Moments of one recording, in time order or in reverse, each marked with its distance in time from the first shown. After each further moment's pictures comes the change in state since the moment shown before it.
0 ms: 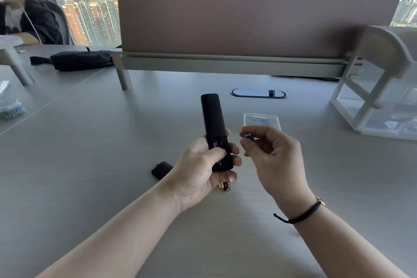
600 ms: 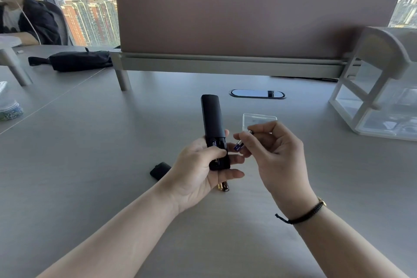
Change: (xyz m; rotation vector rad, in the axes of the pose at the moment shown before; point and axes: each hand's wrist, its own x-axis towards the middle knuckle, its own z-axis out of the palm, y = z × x) left_hand 0.000 0.003 0.001 -0.111 -0.018 -0.036; right_hand -0.002 -0.011 -0.001 0.254 -0.001 0.032
